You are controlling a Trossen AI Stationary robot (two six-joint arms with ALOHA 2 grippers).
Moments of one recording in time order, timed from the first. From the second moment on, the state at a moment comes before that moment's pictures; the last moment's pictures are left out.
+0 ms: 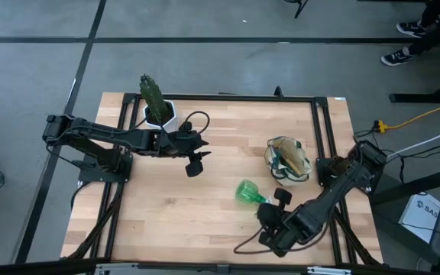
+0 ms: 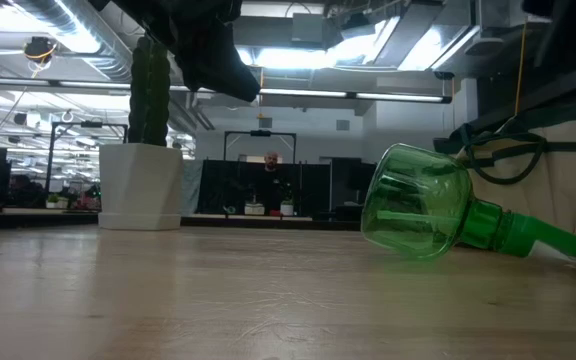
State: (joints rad) left arm -0.02 1.30 0.88 -0.18 -0.31 -0.16; right arm 0.79 1.79 1.42 -1.02 0.49 1.09
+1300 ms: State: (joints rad) left arm -0.02 1.30 0.88 -0.18 -0.31 -0.16; right arm 0.59 1.79 1.02 -0.60 0.46 0.92
